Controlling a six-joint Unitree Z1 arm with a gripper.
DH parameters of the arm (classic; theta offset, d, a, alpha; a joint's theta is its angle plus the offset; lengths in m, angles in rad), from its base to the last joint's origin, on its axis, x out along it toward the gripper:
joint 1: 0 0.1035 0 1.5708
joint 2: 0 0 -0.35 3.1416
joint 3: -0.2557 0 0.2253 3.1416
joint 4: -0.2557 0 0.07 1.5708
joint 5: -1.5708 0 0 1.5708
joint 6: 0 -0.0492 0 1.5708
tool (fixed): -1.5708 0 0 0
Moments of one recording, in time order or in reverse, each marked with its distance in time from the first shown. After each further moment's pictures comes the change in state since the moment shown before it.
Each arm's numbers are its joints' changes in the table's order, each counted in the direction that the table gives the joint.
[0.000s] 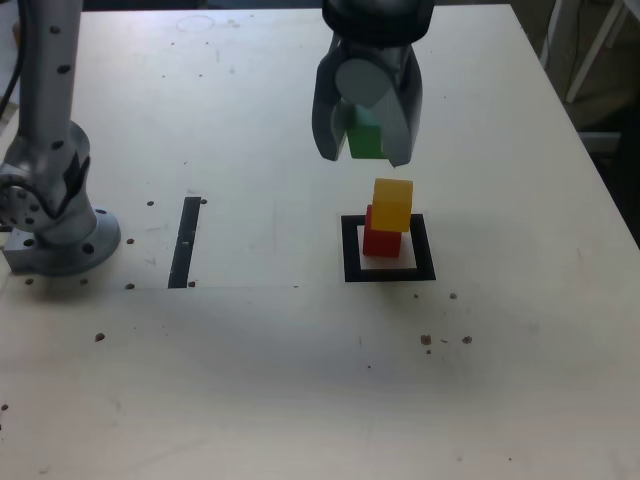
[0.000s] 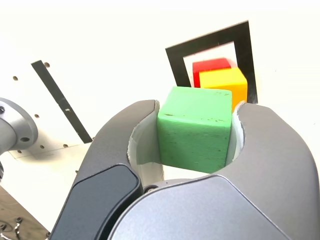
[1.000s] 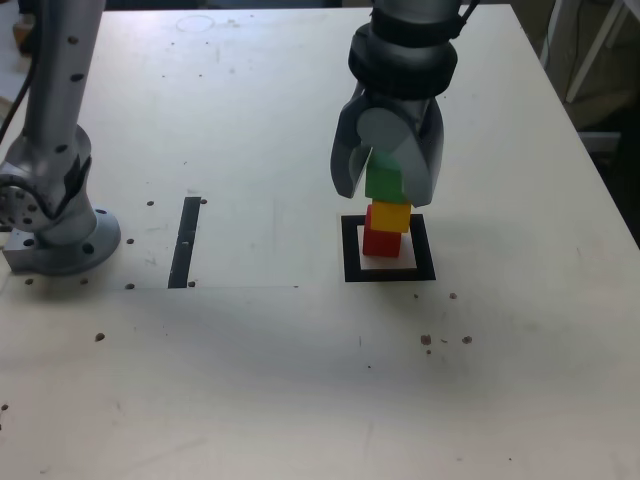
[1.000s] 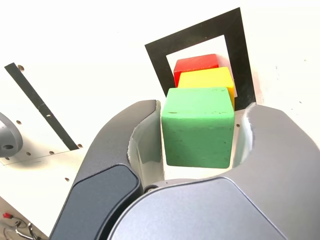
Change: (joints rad) arm -0.018 -0.079 0.020 0.065 0.009 -0.011
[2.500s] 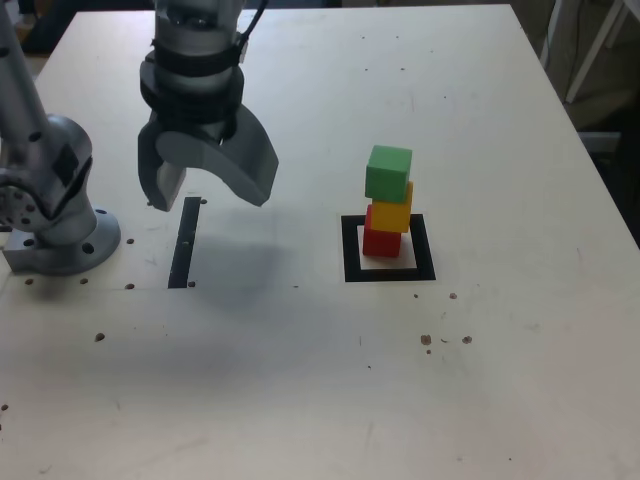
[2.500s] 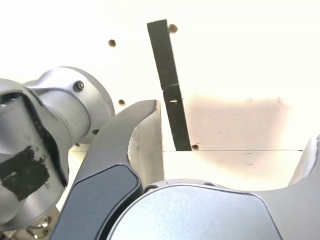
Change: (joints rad) arm -0.028 0.460 0.779 0.236 0.002 0.202
